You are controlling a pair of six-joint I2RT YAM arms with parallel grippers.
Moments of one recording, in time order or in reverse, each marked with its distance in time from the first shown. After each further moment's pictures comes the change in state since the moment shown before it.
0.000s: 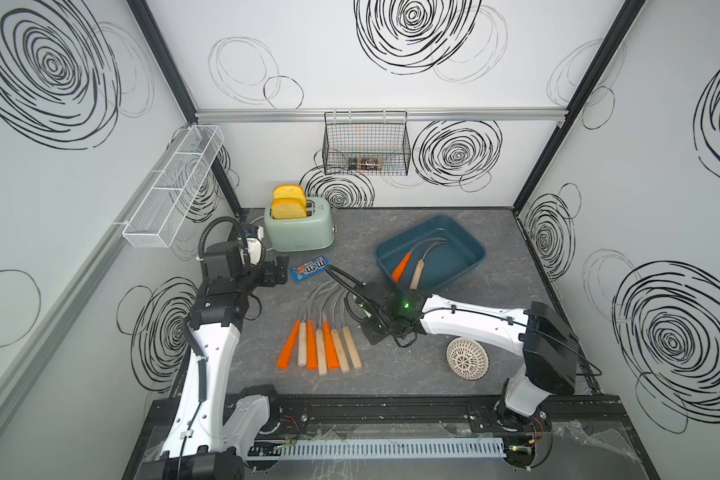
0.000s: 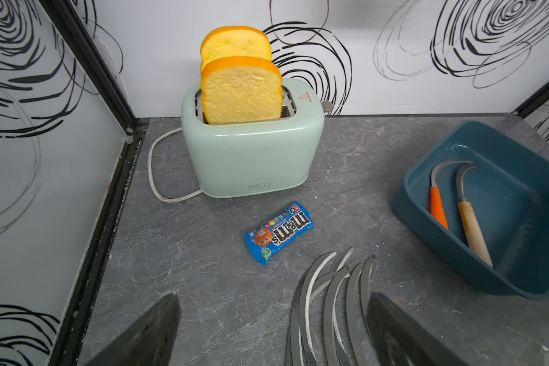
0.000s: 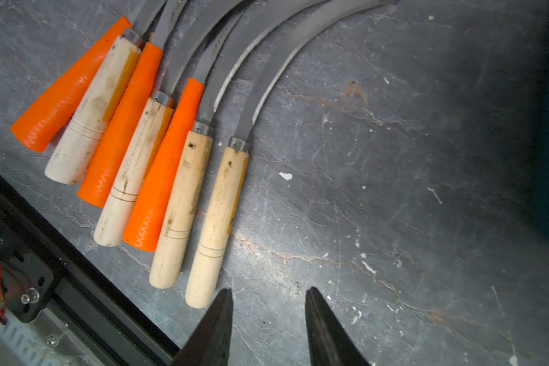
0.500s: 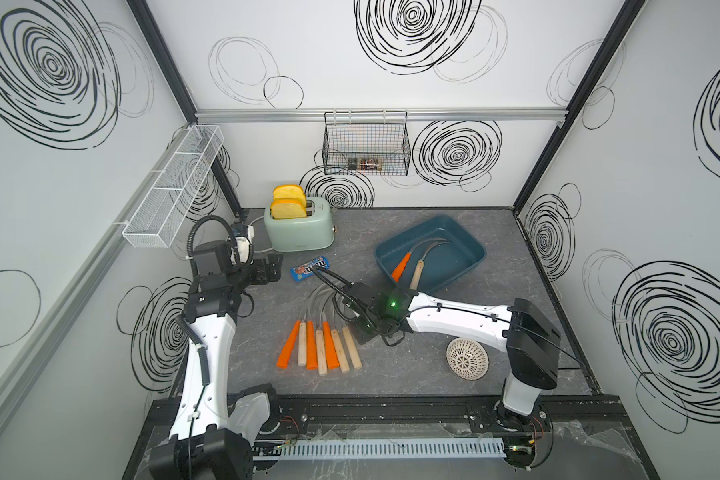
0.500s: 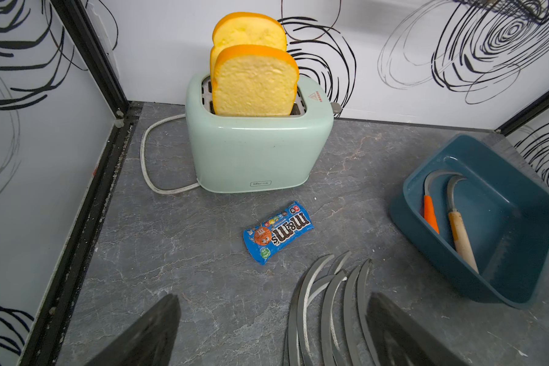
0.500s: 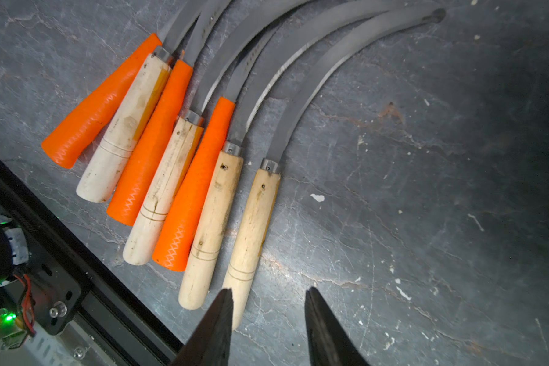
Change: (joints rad) left arm 0.109 0.053 0.003 0.014 0.142 0.007; right arm 0.024 0.084 0.102 -0.024 -0.010 0.016
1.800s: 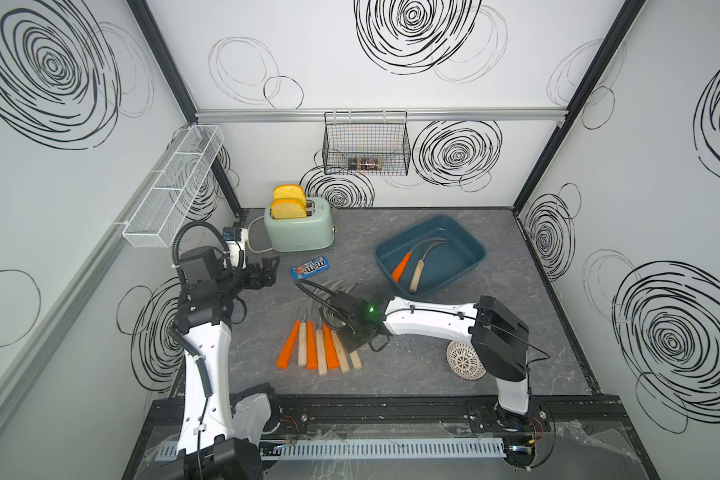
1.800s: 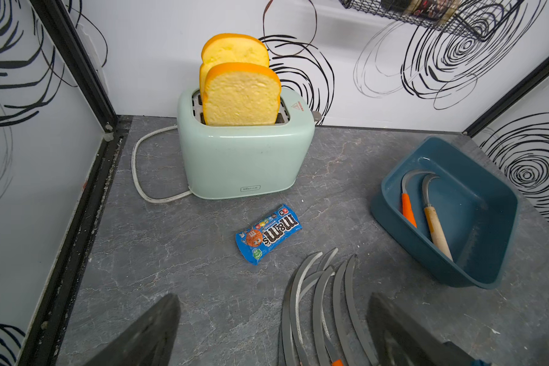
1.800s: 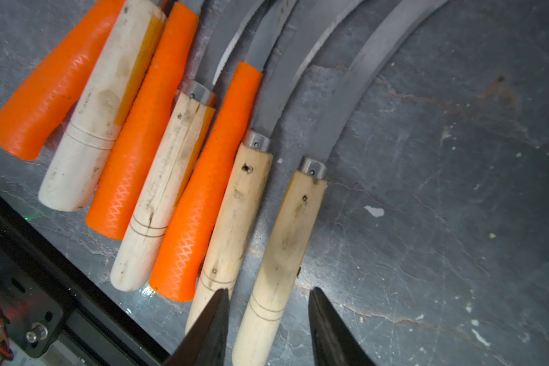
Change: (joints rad) left arm 0.095 -0.052 -0.006 -0.032 0.143 0.049; right arm 0.042 0.185 0.116 -0.027 -0.032 0.037
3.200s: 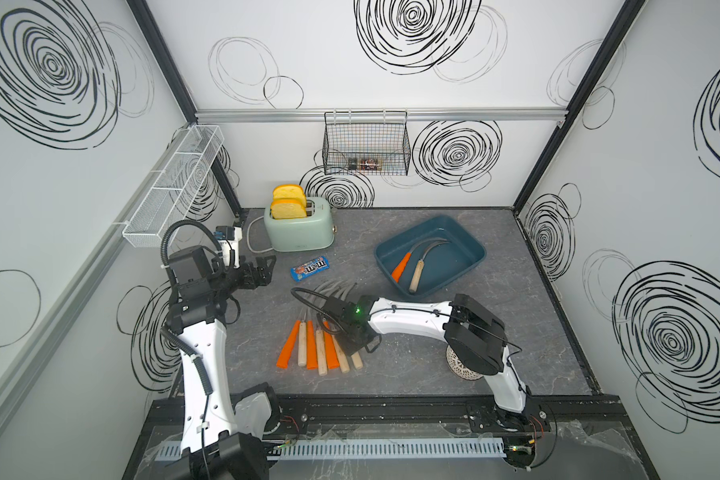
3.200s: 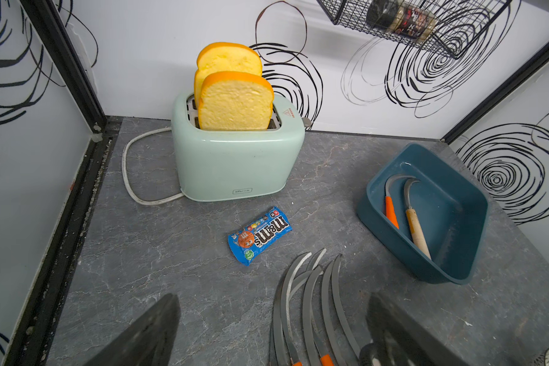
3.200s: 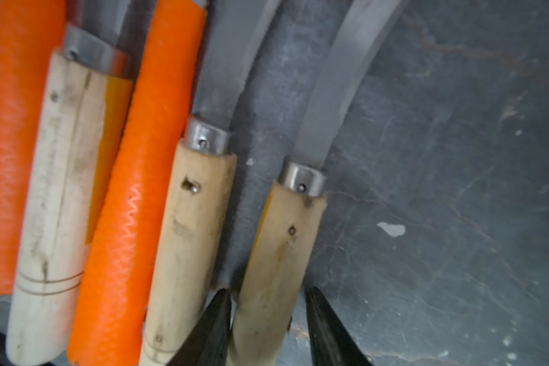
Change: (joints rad) left arm 0.068 0.015 0.043 -0.051 0.105 0.016; right arm 0.000 0.141 0.088 -0.087 0.018 0.018
